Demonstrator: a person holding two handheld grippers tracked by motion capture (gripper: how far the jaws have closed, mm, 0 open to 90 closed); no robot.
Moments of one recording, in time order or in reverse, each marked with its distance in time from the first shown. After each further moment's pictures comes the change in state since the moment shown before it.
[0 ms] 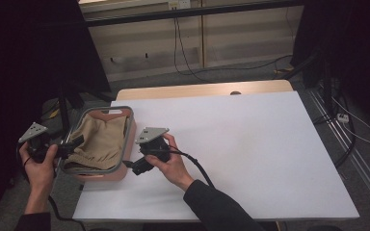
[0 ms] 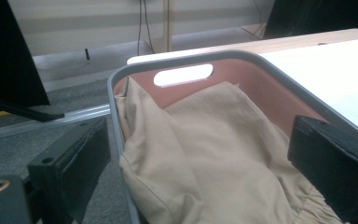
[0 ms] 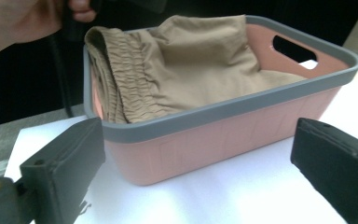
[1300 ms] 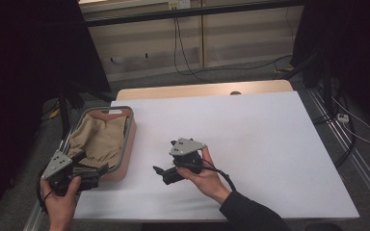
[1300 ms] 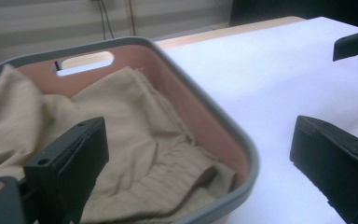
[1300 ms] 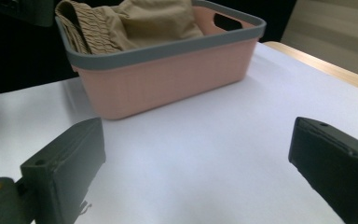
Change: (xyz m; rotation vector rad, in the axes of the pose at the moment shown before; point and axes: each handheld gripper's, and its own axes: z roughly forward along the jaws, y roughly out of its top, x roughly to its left) left arm -0.119 -0.030 -0.029 -0.021 -0.097 0.084; right arm 0.001 -0.046 -0.083 -0.009 -0.173 0.017
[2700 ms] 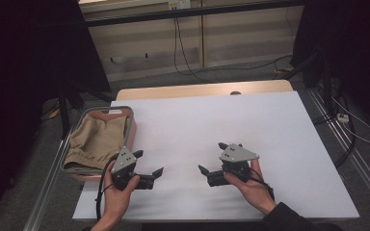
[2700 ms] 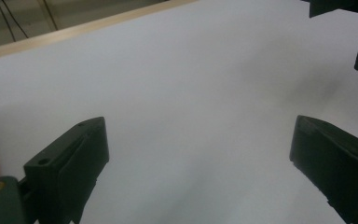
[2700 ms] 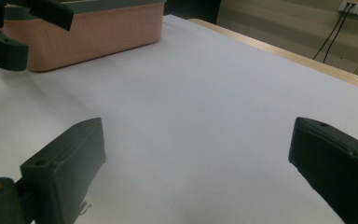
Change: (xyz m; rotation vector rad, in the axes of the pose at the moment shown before) left arm -0.094 -0.005 0.093 0.081 -0.228 0.094; right arm -0.043 -0.053 -0.096 0.011 -0.214 0.040
